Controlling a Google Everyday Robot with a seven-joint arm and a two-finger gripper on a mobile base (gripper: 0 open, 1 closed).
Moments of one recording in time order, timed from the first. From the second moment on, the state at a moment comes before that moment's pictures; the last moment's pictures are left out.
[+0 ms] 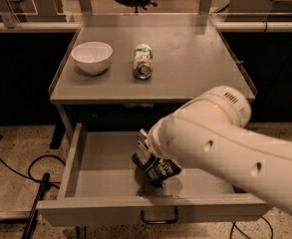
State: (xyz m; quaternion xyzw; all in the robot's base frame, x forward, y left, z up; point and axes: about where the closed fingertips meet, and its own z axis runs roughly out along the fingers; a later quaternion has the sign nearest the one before) arm 0.482 -0.031 0.772 -0.35 0.89 0.03 0.30
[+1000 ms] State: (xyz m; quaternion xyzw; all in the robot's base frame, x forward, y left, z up) arm 0.481 -0.028 0.756 -0.37 0.88 -0.04 0.30
